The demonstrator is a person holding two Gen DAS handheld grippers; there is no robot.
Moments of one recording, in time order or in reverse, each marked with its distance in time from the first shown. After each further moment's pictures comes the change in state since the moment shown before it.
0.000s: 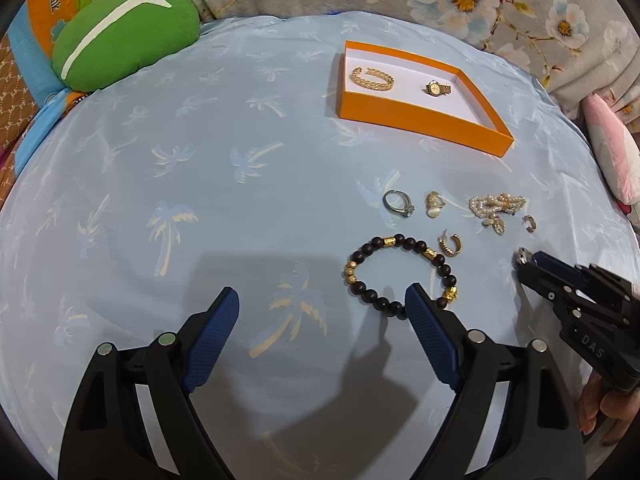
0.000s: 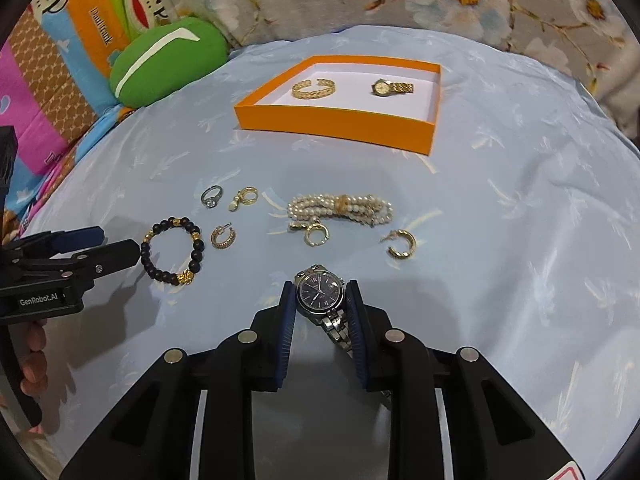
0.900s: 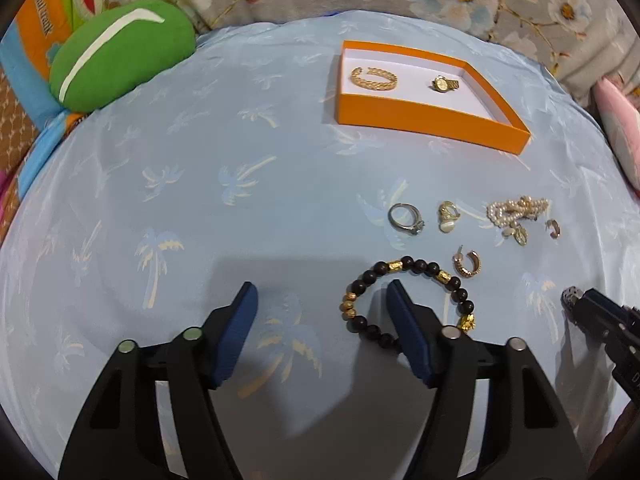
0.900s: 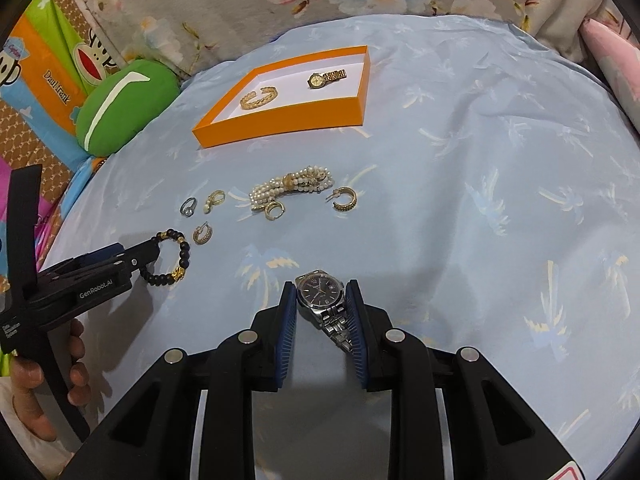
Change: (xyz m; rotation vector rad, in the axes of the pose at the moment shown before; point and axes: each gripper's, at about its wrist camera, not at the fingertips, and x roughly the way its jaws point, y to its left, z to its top) left arm 0.022 -0.016 0.010 0.061 -0.030 0.080; right arm -0.022 -0.014 -0.019 0.173 -0.015 -0.039
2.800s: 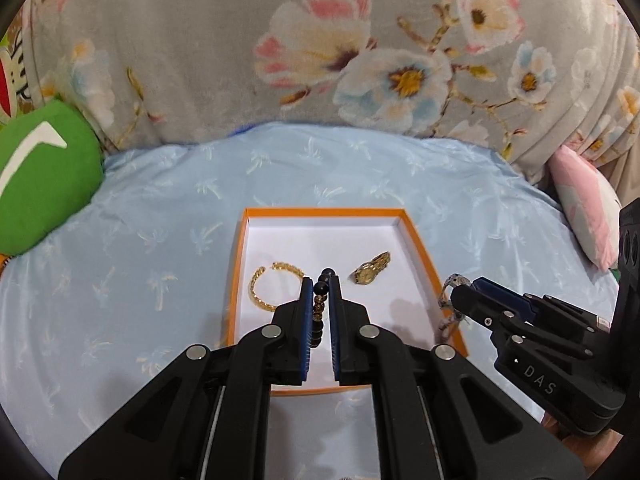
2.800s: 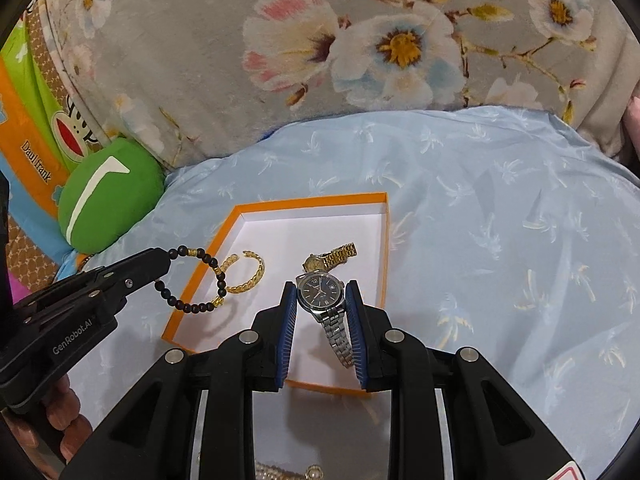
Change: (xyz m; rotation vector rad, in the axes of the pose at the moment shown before) left arm 0.021 -0.055 0.187 0.060 -0.208 -0.215; right arm 0.069 -0.003 0.197 0.002 -0.174 0.025
